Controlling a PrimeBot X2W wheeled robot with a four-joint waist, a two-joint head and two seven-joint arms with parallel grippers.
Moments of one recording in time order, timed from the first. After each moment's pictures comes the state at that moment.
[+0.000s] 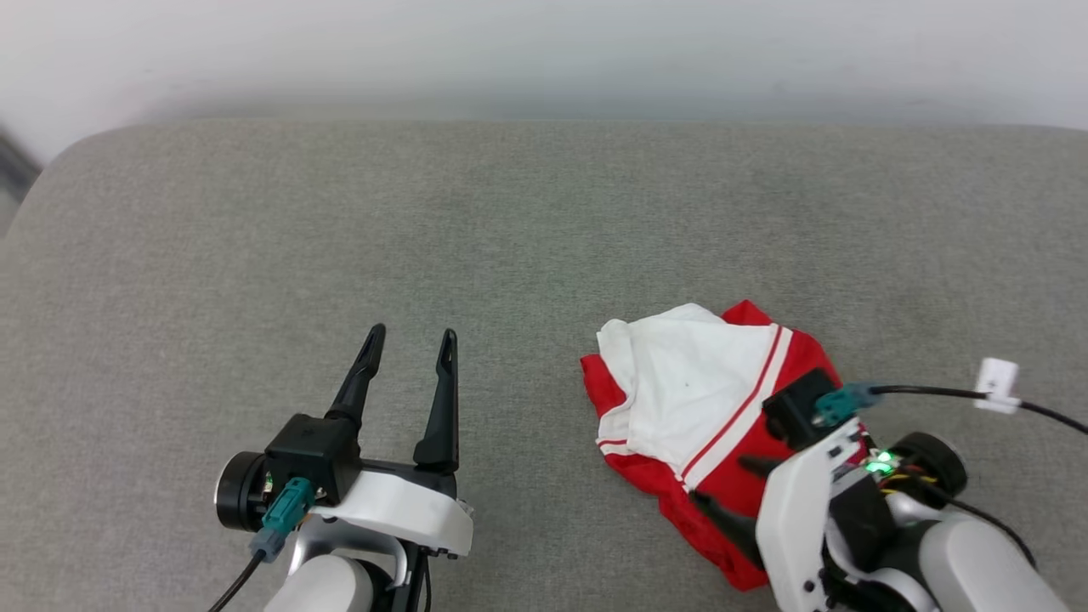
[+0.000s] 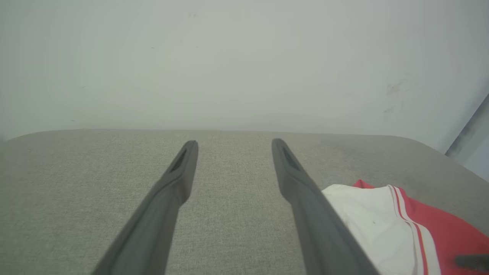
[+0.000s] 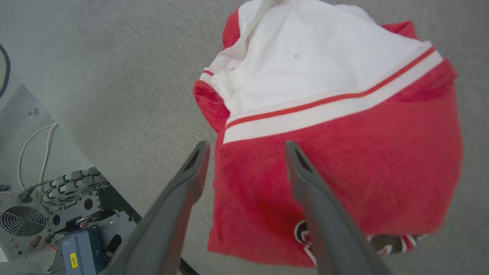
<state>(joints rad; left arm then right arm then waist) -0.20 0.31 -0.51 -0.02 -0.49 0.30 -0.22 -0.20 -0.31 0.39 -0.10 0.46 0.13 0.78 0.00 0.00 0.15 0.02</state>
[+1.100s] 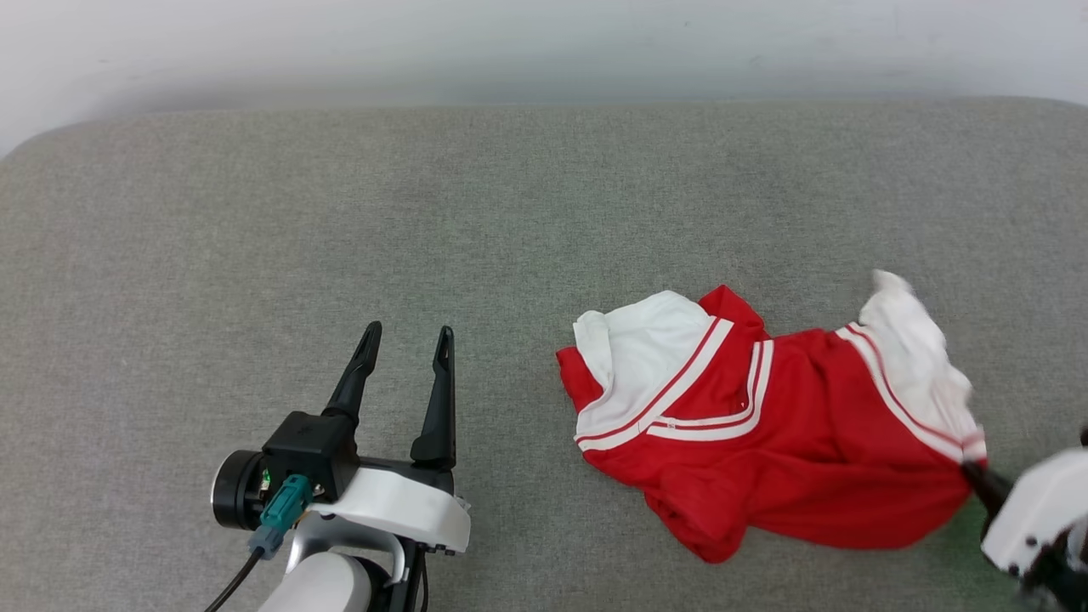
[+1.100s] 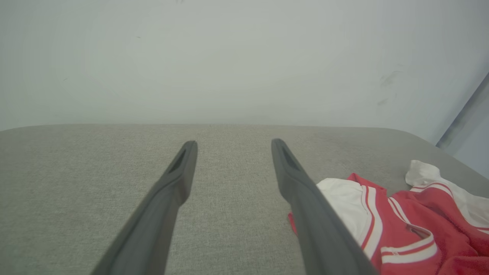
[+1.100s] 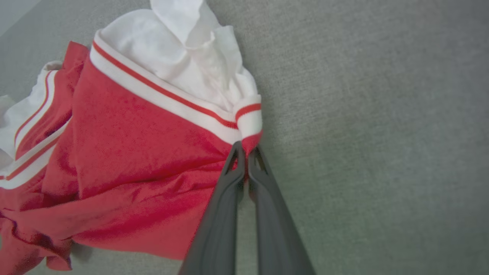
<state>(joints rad) -0.21 0.31 -0.51 -0.02 -0.49 0.32 -0.23 -0.14 -0.16 -0.28 0.17 0.44 0.13 0.65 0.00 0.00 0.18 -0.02</state>
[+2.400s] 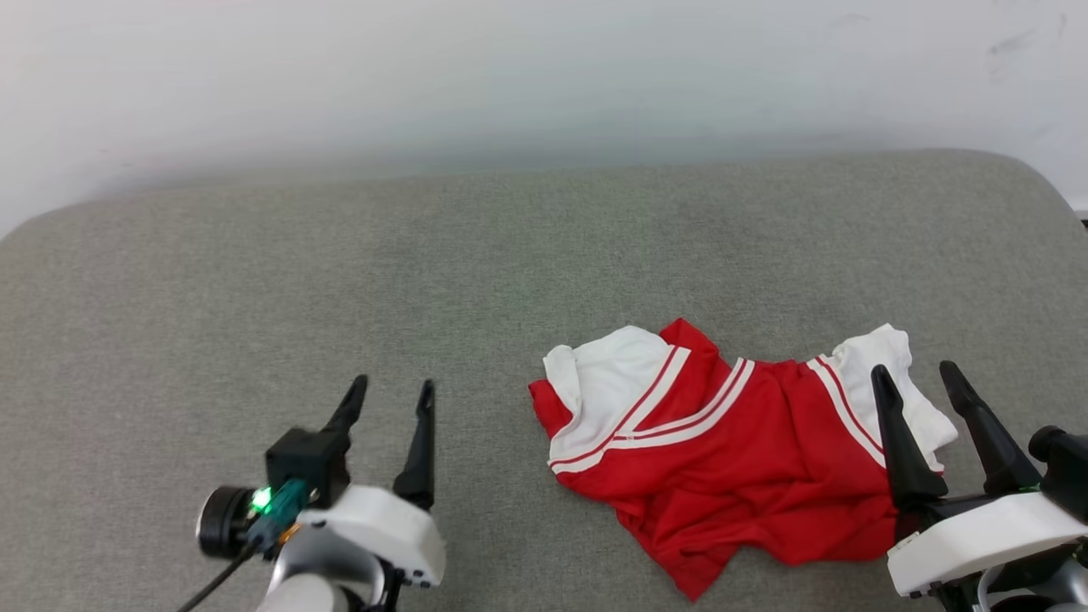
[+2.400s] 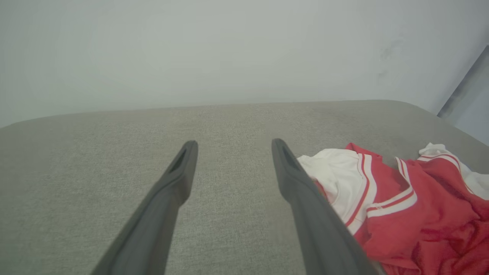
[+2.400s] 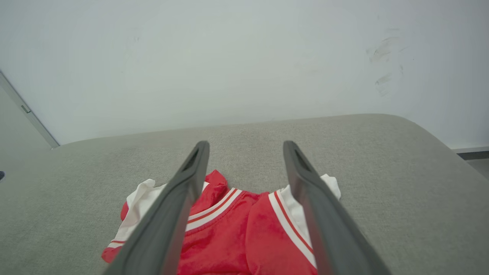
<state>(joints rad) -0.16 0.38 -0.53 0.03 -0.53 0.32 -0.14 0.05 -0.08 -0.05 -0.18 0.26 0.13 0.08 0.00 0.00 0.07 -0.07</state>
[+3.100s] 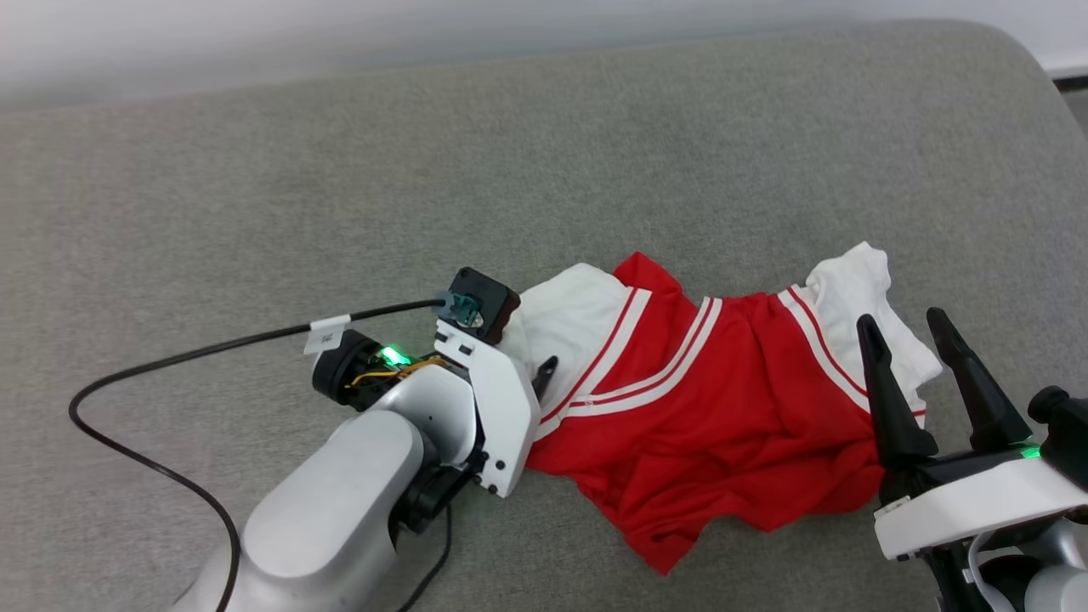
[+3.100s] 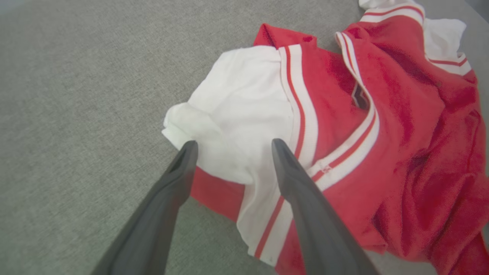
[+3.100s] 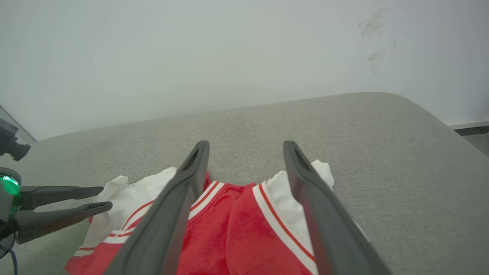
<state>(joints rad) -0.60 0.32 -0.75 0.24 -0.59 0.06 0.44 -0.02 -0.06 -0.01 -0.23 0.28 0.13 0.08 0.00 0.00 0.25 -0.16</state>
